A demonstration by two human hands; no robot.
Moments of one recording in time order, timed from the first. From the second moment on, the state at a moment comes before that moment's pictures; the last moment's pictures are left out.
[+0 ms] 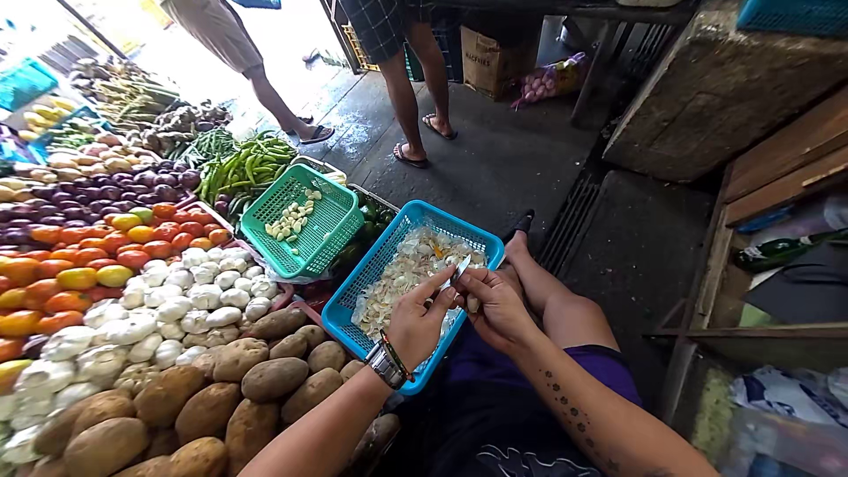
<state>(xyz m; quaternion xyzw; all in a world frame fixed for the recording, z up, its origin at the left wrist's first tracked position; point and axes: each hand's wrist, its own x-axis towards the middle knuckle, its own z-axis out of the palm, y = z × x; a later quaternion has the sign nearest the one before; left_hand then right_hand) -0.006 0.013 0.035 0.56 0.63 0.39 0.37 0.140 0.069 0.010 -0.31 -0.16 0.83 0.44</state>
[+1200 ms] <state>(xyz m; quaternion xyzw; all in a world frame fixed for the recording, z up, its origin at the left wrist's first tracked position) -0.018 0.014 0.031 0.59 0.65 0.35 0.31 0.147 0.073 0.015 -0.35 -0.15 0.82 0.42</state>
